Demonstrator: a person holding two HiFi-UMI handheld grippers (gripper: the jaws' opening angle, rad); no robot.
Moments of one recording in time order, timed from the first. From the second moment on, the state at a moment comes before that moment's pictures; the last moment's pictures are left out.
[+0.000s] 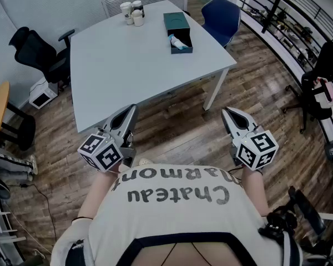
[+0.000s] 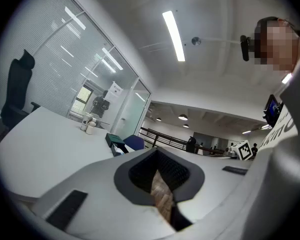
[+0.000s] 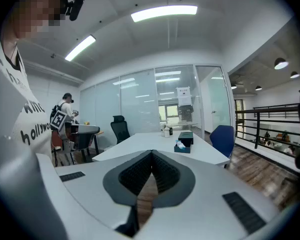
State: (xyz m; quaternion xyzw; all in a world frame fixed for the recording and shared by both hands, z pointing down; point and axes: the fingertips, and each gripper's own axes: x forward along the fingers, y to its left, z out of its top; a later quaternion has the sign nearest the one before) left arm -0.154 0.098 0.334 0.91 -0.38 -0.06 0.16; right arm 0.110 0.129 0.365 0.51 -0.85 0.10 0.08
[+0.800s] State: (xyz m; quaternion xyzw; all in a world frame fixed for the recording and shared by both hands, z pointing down) left arm -0.148 0.074 0.375 0.91 -0.39 0.00 0.16; right arm 0.111 0.105 0.413 0.51 -0.84 0.18 0.07
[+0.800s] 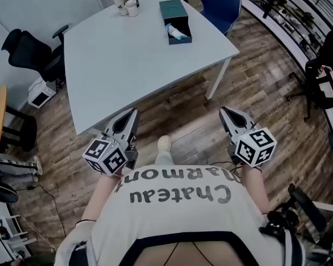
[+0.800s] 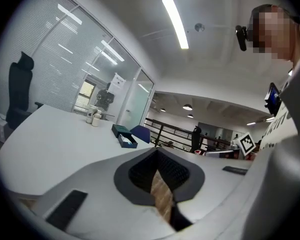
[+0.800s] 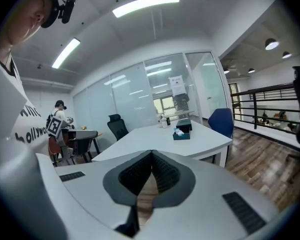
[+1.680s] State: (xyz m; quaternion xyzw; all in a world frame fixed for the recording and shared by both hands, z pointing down) left arm -0.120 -0.195 0.365 0.93 -0.32 -0.03 0.20; right arm 0.124 -0.106 0.394 0.58 -0.79 0.18 0.08
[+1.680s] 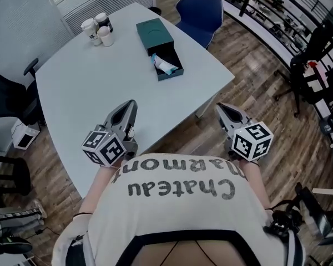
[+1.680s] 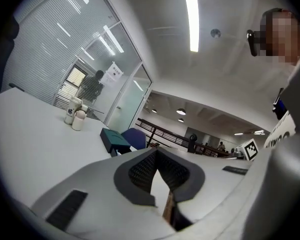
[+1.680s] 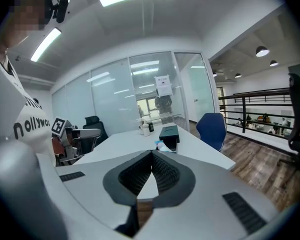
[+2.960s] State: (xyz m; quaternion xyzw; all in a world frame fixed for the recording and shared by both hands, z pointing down) left arm -0.121 -0.327 0.420 0.87 -0.43 -0.02 0.24; right arm 0.101 -0.325 0.466 0.41 -0.86 0.25 0.16
